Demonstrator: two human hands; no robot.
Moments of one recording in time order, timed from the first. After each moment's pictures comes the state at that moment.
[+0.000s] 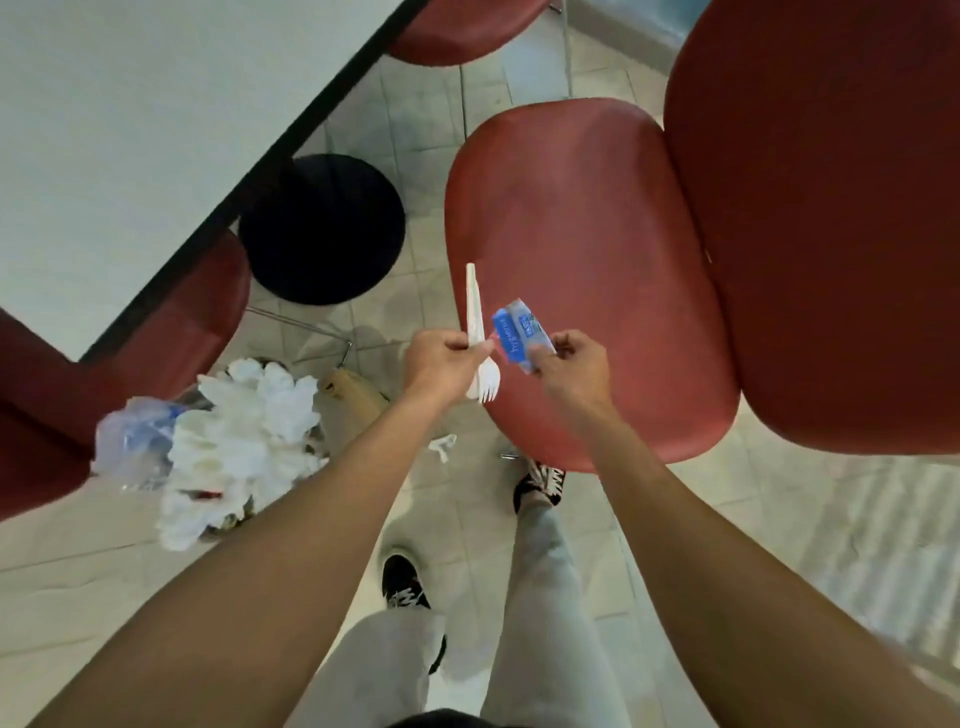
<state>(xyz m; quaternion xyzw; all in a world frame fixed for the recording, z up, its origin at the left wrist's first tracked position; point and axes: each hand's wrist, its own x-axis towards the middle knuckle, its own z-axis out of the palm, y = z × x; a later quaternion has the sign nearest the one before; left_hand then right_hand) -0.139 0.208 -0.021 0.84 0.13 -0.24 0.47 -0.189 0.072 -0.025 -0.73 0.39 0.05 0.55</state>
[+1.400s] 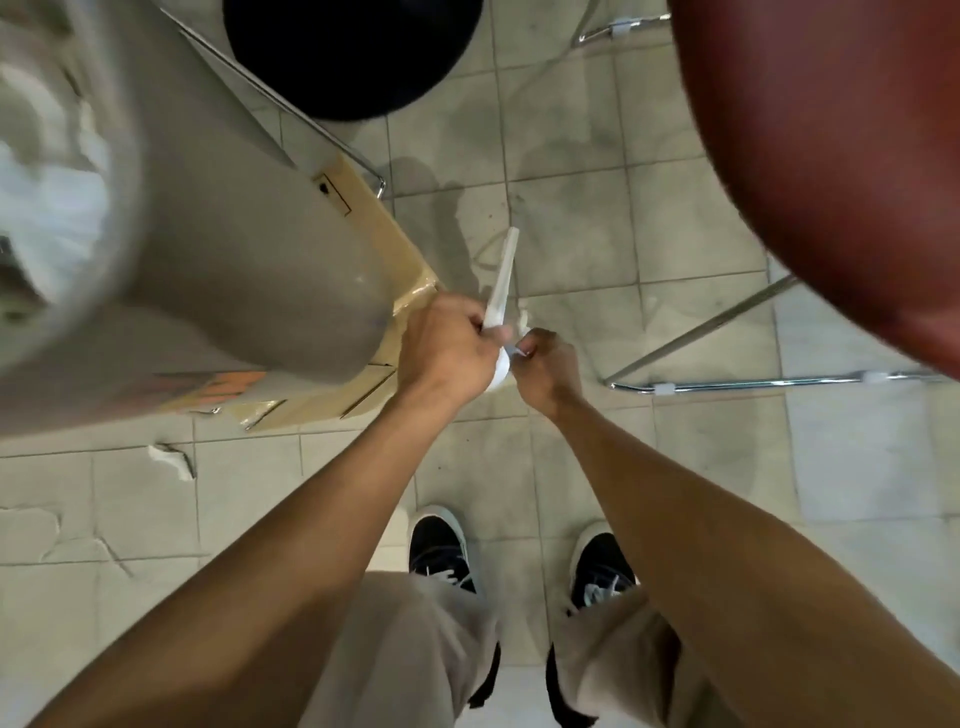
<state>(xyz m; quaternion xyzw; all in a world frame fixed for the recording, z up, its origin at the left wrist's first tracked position) -0.215 0.335 -0.362 0.91 0.10 -0.23 0.32 -0.244 0.233 -0.505 -0.84 0.26 0.21 0.43</state>
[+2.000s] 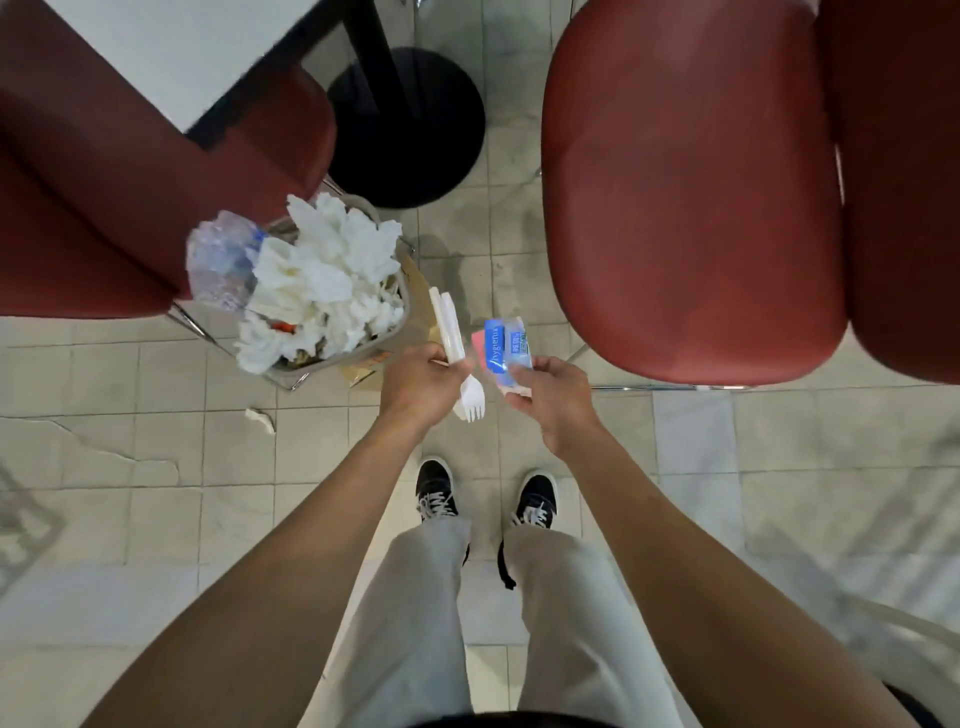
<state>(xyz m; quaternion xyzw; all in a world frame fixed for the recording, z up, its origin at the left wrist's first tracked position) -0.295 0.335 -0.031 0.84 0.22 -0.25 0.42 -0.322 0.194 -0.069 -0.54 0.40 0.21 0.71</state>
